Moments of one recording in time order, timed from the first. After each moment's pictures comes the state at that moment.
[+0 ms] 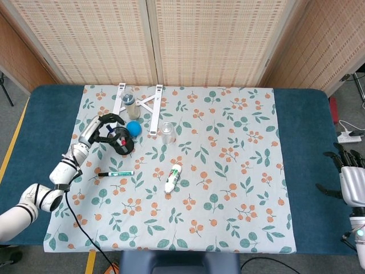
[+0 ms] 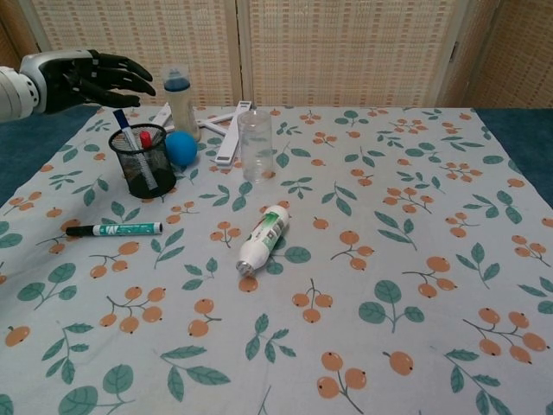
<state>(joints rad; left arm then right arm) -0.83 -1.49 -0.26 -0.92 1.46 0.74 -1.24 0.15 -1.07 0.14 -1.58 -1.32 1.35 -0.01</state>
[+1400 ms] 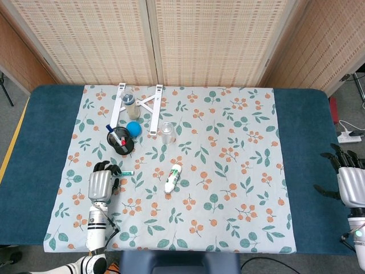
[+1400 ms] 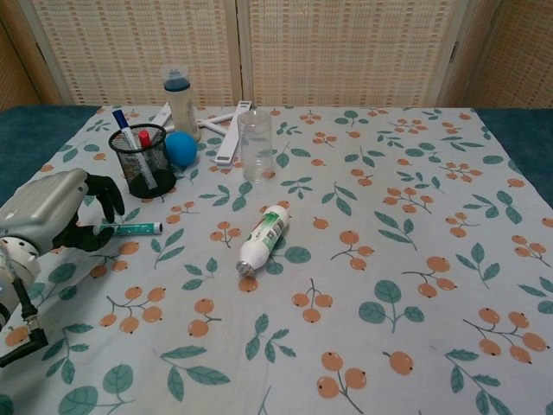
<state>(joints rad) -0.45 -1.97 -0.21 -1.07 1.22 1.39 0.29 0.15 -1.07 0.14 -1.59 -1.33 1.35 -0.01</state>
